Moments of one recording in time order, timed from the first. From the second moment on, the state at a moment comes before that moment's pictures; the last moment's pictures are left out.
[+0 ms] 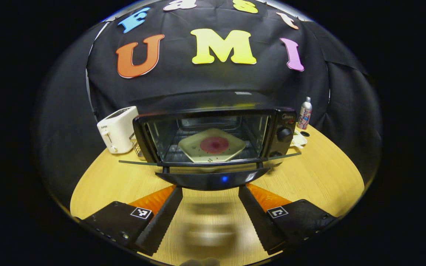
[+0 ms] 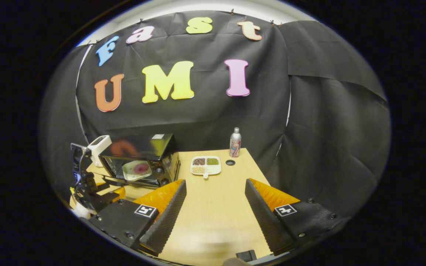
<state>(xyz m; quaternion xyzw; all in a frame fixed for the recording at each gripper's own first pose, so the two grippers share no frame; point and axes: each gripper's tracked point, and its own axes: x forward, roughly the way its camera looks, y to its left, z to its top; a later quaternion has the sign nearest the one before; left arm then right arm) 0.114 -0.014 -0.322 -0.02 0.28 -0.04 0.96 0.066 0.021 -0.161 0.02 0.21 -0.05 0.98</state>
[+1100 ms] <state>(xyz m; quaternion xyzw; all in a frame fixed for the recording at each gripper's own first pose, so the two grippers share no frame) 0.107 -0.026 -0.258 -0.03 0.23 -0.08 0.97 0.041 0.038 -0.132 0.01 0.19 -0.04 0.98</state>
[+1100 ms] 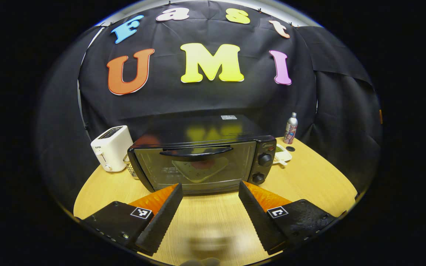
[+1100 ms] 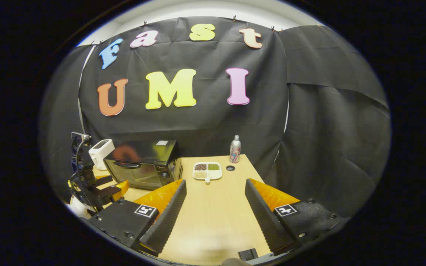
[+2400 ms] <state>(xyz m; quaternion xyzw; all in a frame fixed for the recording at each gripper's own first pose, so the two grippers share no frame) -0.162 -0.046 0.005 -0.02 0.02 0.03 1.00 -0.111 -0.059 -0.047 0.01 0.05 0.06 1.00</state>
